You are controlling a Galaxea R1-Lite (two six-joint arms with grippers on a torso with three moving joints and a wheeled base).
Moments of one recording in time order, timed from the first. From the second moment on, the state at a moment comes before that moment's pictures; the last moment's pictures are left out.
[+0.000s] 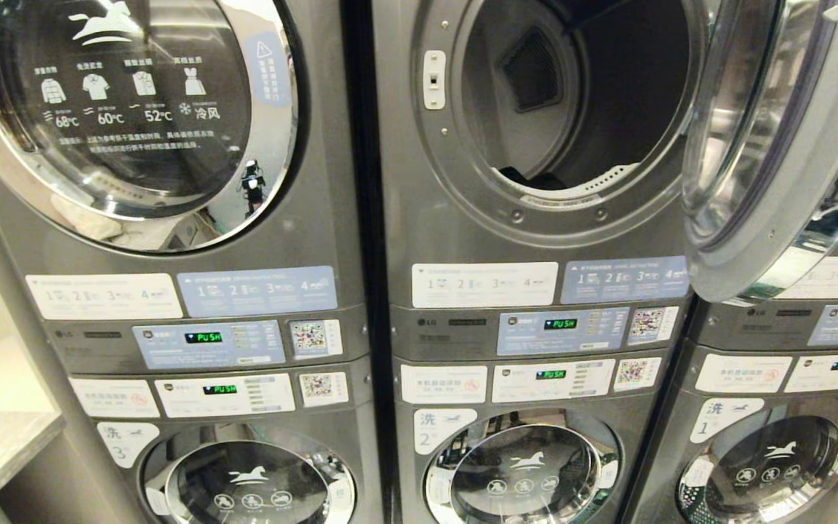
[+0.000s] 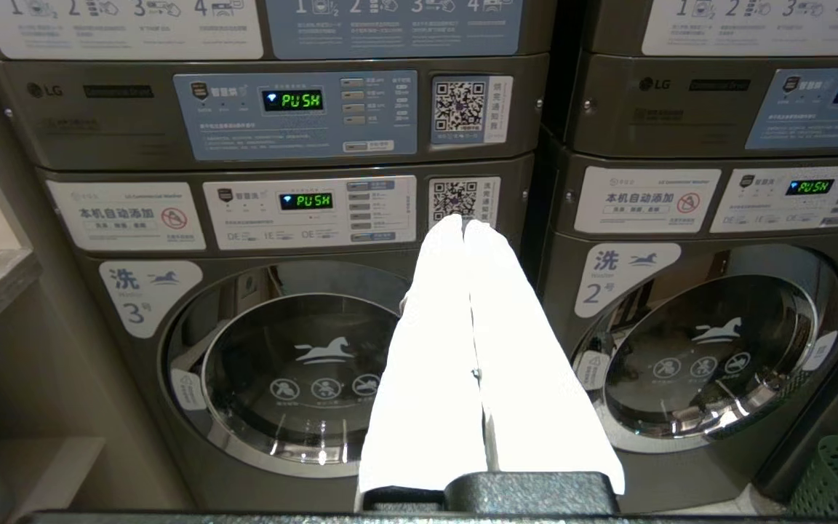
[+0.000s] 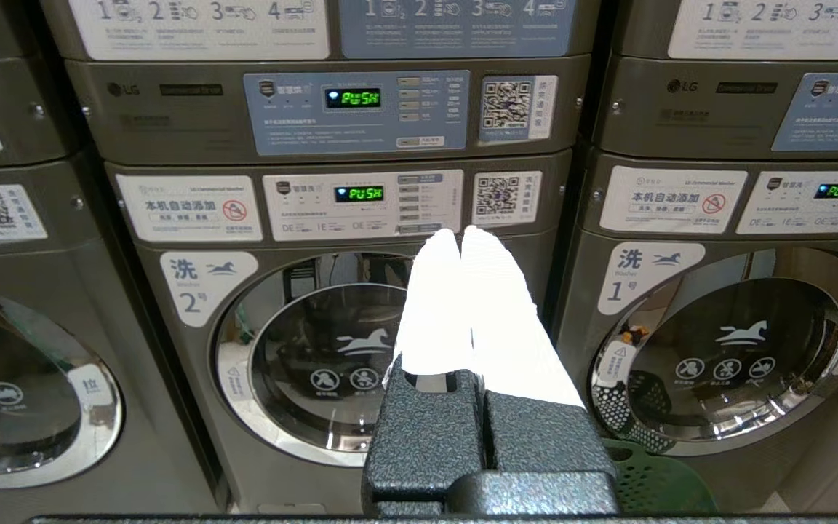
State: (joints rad) left arm 0.00 0.00 0.00 0.00 0.00 0.01; right arm -0.01 0.00 0.00 -0.01 0.00 0.00
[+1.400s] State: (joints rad) left arm 0.00 0.00 0.00 0.00 0.00 0.01; right arm -0.01 0.00 0.00 -0.01 0.00 0.00
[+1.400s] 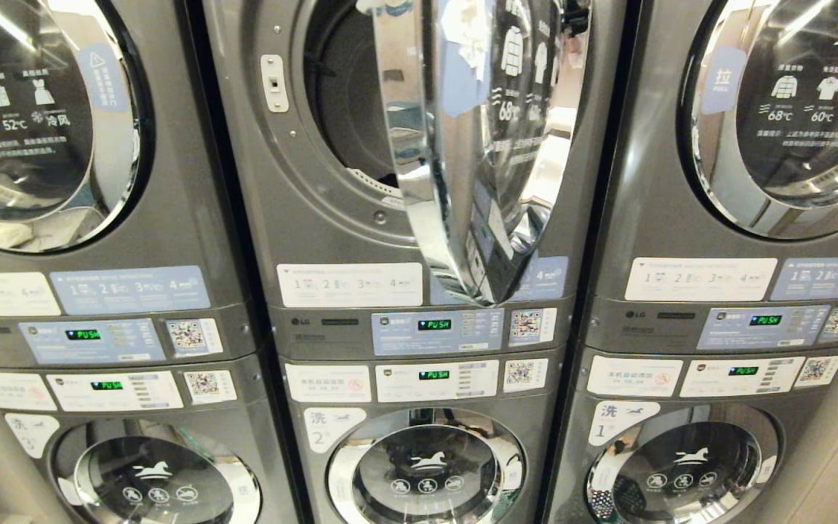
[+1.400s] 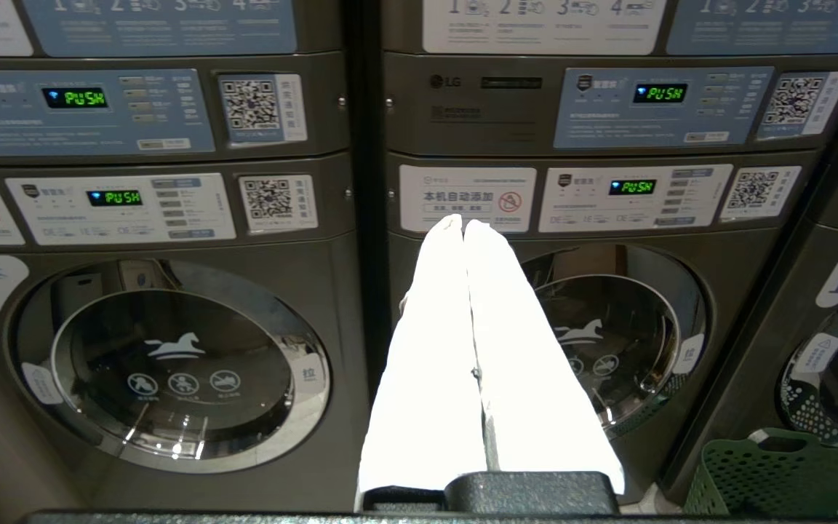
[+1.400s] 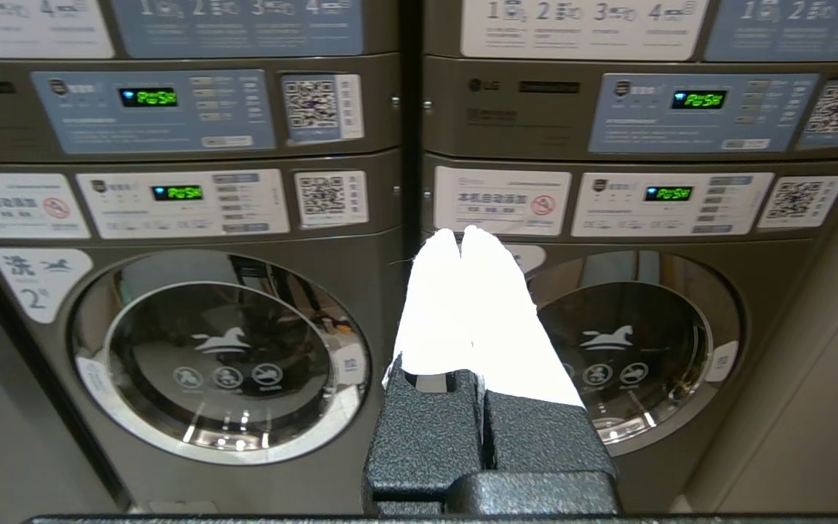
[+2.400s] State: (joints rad) left arm 0.00 0.00 0.00 0.00 0.00 0.01; right arm -0.01 0.00 0.00 -0.01 0.00 0.00
